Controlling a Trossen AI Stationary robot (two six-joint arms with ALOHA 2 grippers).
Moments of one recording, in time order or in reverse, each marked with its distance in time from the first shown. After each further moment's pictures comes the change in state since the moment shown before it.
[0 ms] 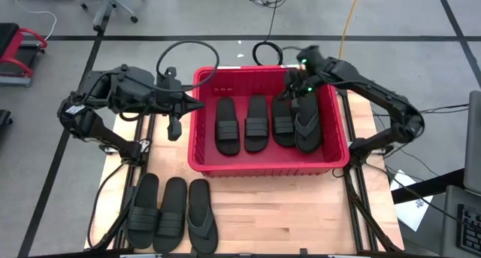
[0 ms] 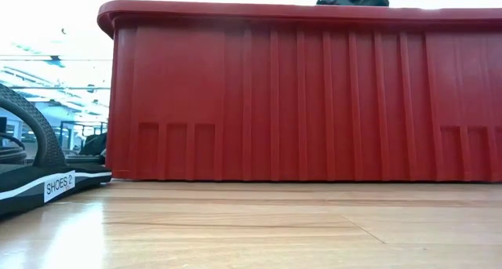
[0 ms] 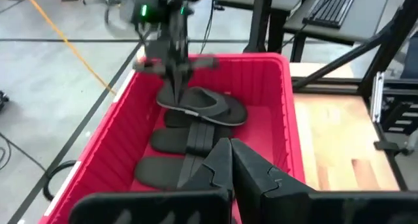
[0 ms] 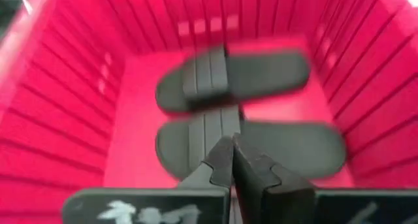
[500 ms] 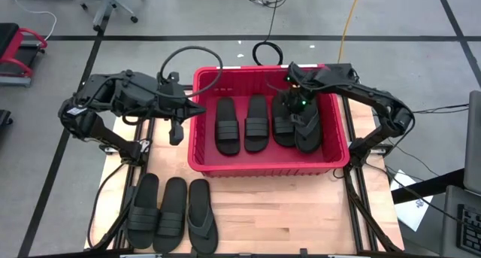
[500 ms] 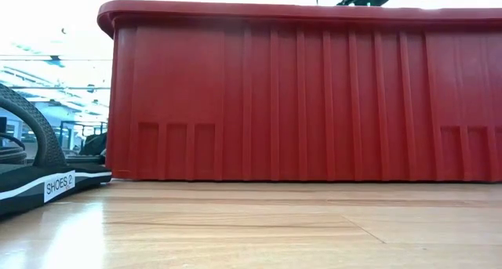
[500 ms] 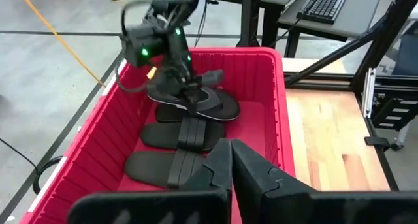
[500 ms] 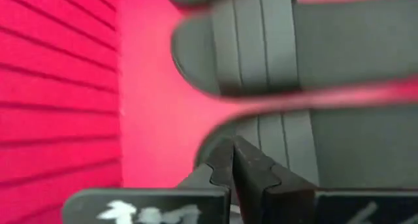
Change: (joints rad) left arm -0.018 0.001 -0.028 0.004 0.000 -0.033; right arm 0.084 0.116 -0.053 -0.239 0.133 -0.012
